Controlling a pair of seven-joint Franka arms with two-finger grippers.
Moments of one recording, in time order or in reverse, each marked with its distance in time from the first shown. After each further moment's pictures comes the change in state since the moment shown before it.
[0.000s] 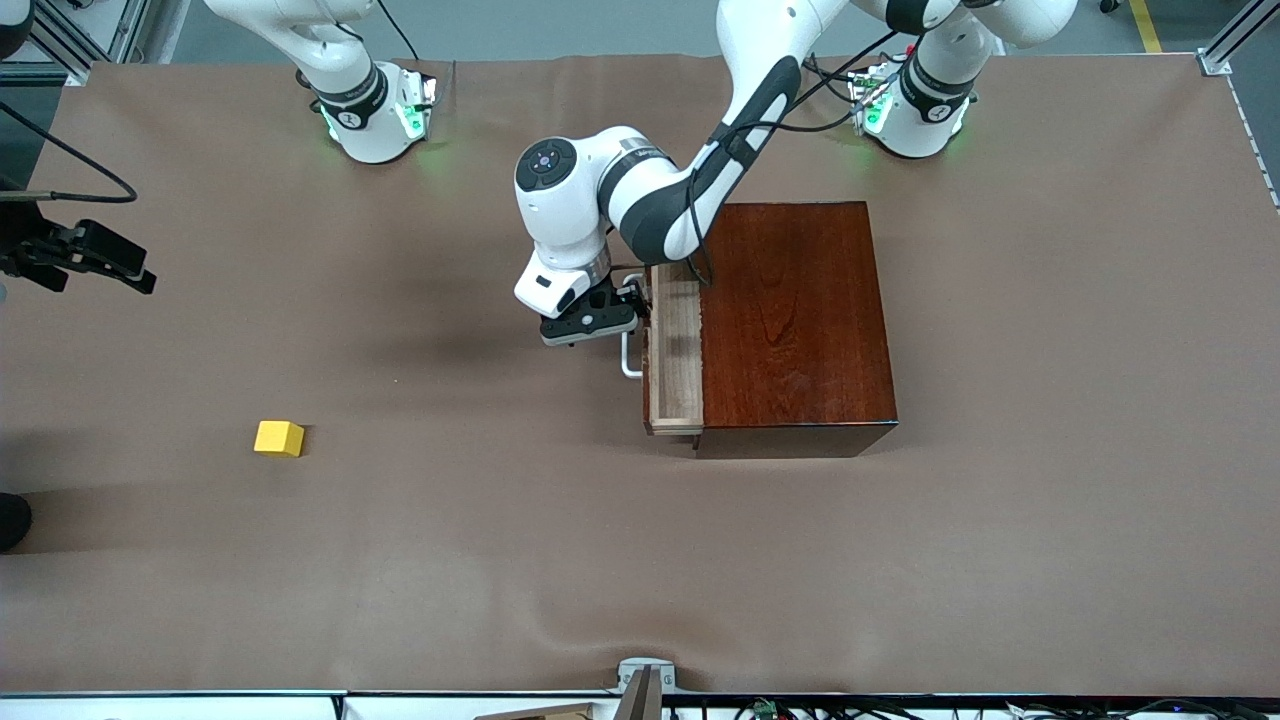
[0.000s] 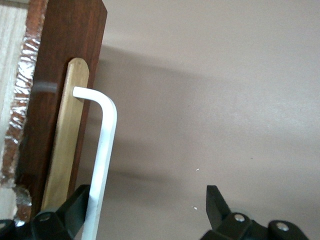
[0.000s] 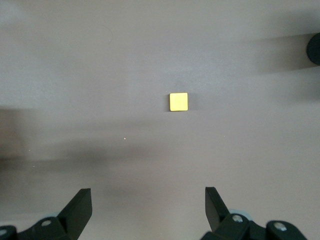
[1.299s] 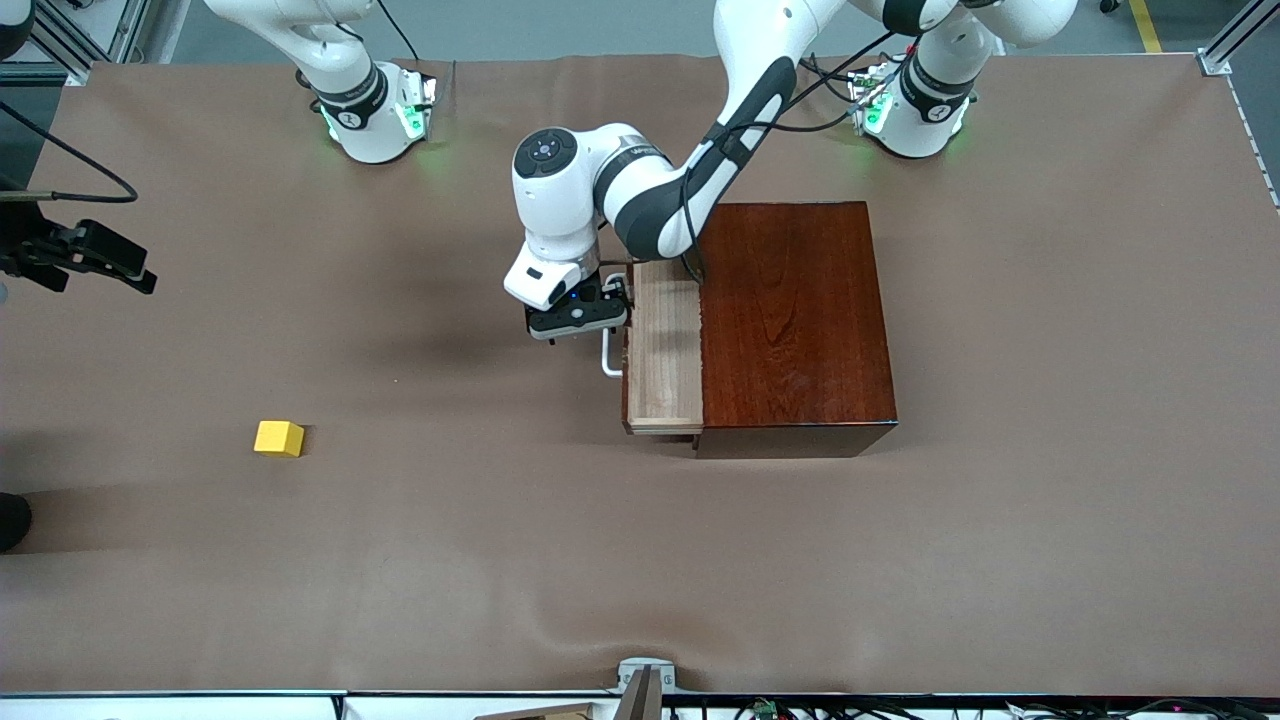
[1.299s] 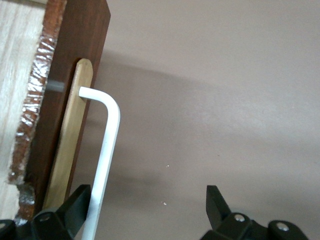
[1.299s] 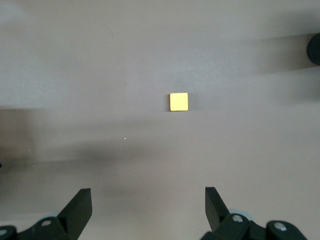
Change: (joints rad) left arm 0.001 0.002 -0.027 -0.002 0.000 0.097 -0.046; right arm 0.000 0.000 0.000 0.000 0.000 0.000 0.000
